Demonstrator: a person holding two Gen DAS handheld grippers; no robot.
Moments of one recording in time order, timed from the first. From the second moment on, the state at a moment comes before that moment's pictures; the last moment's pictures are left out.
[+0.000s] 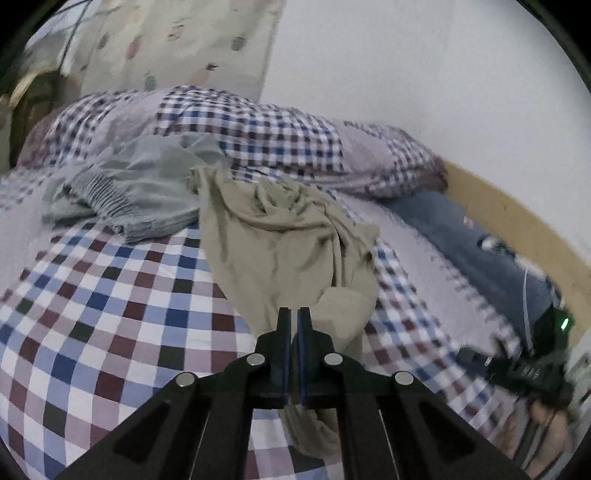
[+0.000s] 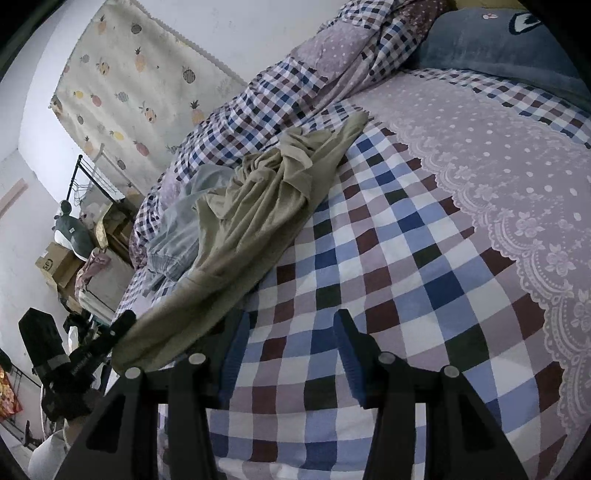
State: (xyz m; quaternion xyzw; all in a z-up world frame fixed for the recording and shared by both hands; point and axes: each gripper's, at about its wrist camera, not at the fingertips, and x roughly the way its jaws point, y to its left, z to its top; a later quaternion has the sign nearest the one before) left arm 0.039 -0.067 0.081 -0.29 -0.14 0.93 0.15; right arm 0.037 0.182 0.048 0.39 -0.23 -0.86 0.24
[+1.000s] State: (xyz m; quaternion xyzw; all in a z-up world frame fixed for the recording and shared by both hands) left arm 0.004 -0.117 0.065 -0.32 -0.14 0.92 0.17; right arm 0.039 0.141 0.038 0.41 -0.18 -0.85 0.27
